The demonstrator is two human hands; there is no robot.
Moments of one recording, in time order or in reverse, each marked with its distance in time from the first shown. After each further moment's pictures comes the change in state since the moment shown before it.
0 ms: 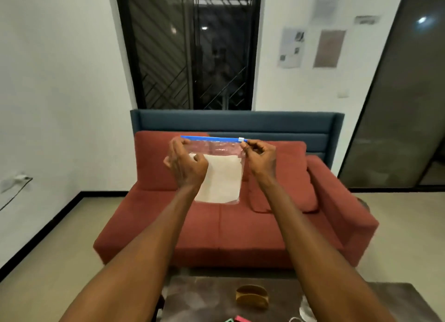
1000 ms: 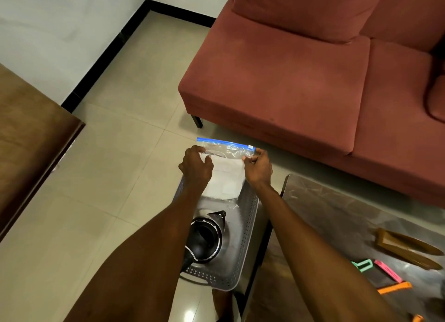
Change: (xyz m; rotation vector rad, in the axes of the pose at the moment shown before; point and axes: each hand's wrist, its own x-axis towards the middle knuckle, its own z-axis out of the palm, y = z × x) left_hand -0.148 -0.663 -0.160 0.492 -0.362 -0.883; right_hand -0.366 0.489 0.412 -0.634 -0.520 0.781
